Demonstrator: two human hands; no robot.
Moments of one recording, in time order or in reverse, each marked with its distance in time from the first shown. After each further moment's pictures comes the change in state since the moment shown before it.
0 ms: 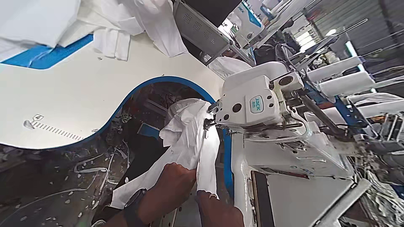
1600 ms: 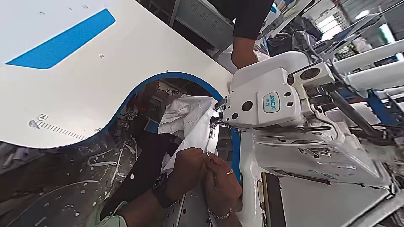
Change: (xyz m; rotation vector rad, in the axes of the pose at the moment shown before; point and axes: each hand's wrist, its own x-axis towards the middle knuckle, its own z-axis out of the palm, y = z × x) left_hand 0.038 -0.023 0.047 -0.001 0.505 0.091; right_hand 0.047 0.035 0.092 0.342 0.758 0.067
